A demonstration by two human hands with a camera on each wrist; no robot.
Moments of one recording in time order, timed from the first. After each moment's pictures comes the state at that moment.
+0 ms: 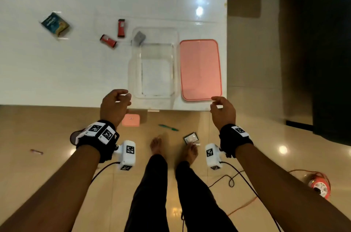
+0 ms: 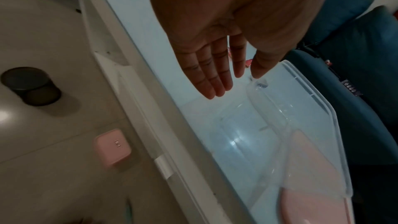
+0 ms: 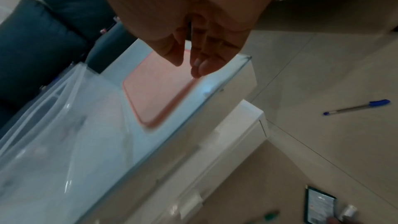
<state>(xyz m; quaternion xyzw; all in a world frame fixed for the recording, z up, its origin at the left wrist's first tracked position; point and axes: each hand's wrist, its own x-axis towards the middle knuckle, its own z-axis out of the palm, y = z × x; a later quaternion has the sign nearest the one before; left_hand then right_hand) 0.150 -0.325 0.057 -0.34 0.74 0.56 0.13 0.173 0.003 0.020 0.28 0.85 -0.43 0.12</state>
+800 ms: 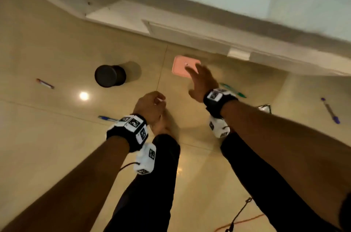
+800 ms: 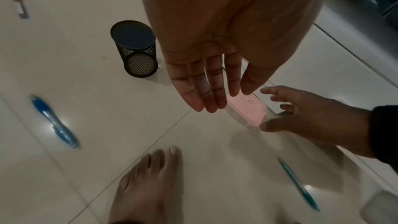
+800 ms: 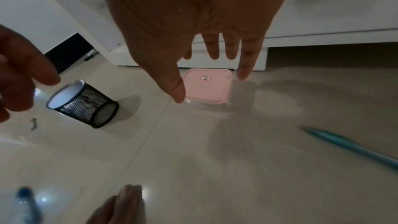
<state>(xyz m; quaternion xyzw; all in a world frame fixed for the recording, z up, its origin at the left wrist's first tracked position) 0.355 -0.506 -0.239 -0.29 0.78 0.41 0.37 0.258 -0.314 -0.309 -0.15 0.89 -0.10 0.42</state>
